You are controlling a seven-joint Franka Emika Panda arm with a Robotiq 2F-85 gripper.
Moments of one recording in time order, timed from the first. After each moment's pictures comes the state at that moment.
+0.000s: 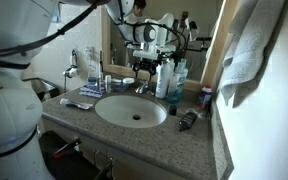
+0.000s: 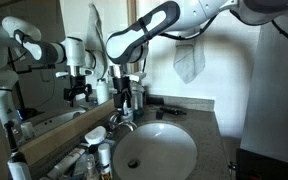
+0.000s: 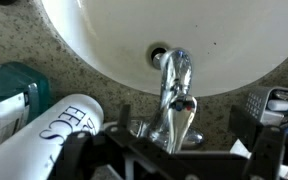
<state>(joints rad) 0.00 0.45 0.05 -1.60 -0.03 1.98 -0.29</state>
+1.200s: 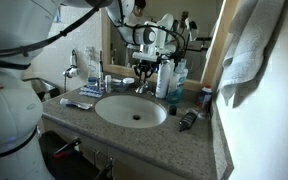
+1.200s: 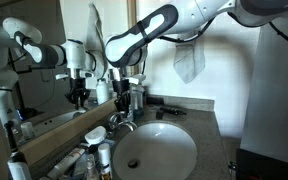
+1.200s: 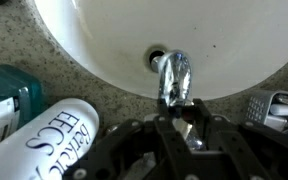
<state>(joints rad) 0.01 0.47 0.05 -1.60 -0.03 1.98 -0.28</state>
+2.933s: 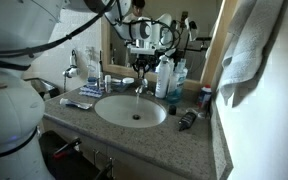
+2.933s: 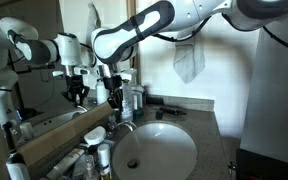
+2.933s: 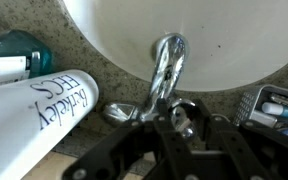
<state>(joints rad) 0.05 0.51 0.08 -1.47 -0.14 1.89 -0.30</state>
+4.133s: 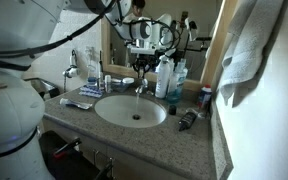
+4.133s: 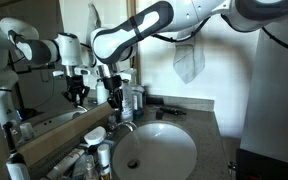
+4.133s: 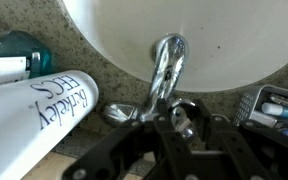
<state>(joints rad) 0.05 0.52 0.08 -1.46 -0.14 1.87 -0.30</state>
